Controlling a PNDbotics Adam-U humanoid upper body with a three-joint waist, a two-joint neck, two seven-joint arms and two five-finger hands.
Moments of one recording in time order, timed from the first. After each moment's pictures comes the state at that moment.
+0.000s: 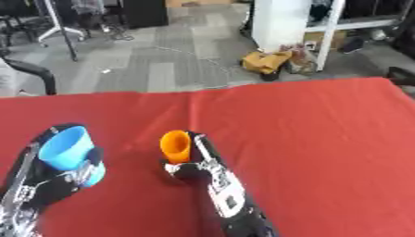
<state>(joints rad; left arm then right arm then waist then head) -0.54 0.16 -0.22 -1.55 0.05 -0.14 0.08 -0.93 0.04 -0.15 -0.75 0.59 -0.27 -0.01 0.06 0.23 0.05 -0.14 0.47</state>
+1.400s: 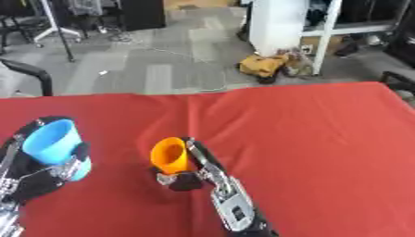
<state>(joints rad) -0.59 0.29 -0.21 -1.57 0.07 -0.14 0.05 -0.76 0.02 0.09 -1.07 0.29 -0.38 0.33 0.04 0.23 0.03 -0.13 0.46</state>
